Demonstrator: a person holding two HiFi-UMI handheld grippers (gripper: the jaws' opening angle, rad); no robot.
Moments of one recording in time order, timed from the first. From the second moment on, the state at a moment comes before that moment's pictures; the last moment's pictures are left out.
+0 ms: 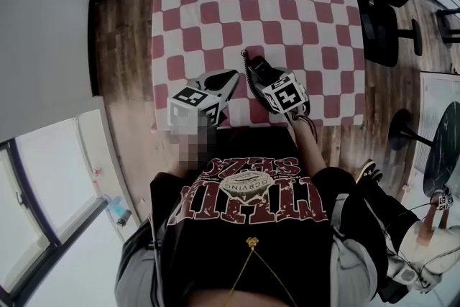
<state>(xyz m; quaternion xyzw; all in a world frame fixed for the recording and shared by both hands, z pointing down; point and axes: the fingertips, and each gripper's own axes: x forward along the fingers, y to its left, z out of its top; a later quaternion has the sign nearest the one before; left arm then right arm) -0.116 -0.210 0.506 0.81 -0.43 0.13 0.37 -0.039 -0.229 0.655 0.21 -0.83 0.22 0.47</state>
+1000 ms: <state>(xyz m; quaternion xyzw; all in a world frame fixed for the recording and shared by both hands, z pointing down) -0.102 -0.209 0.519 0.83 -0.40 0.15 0.37 -0.038 -0.228 0.663 0.23 -0.84 0.17 0.47</state>
